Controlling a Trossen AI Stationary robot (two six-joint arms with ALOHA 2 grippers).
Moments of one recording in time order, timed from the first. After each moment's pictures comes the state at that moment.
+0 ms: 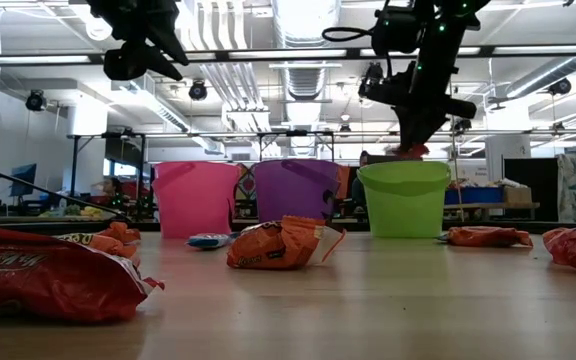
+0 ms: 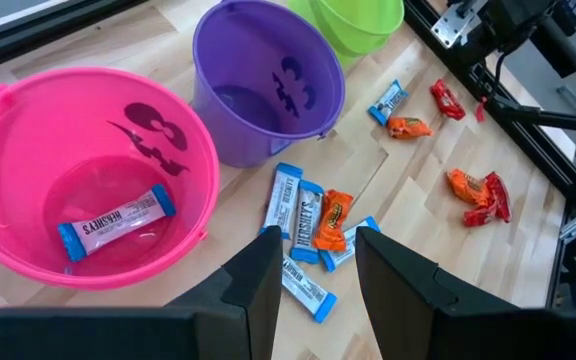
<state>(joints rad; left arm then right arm) 0.35 1.01 1.06 -0.78 0.09 -0.53 -0.46 1.43 1.16 -0.88 0.25 0.64</state>
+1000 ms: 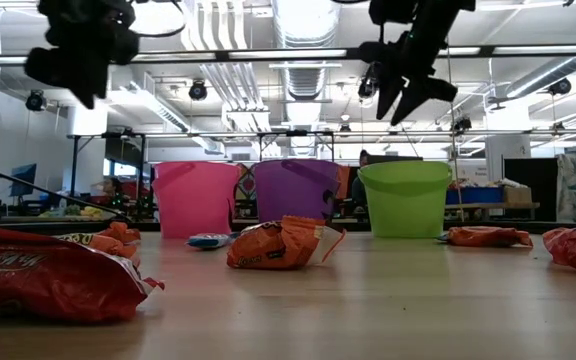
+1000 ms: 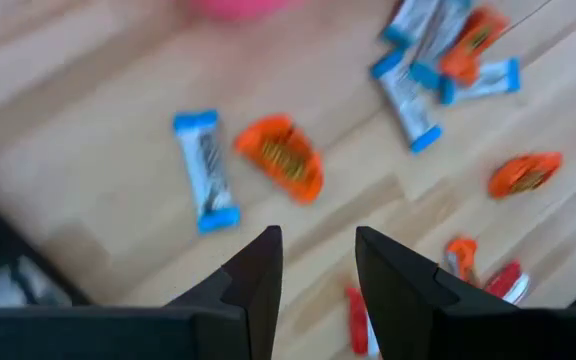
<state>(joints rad) 0.28 1.01 1.06 -1.28 0.10 -0.77 -0.46 1.41 1.30 -0.89 0.10 0.57</state>
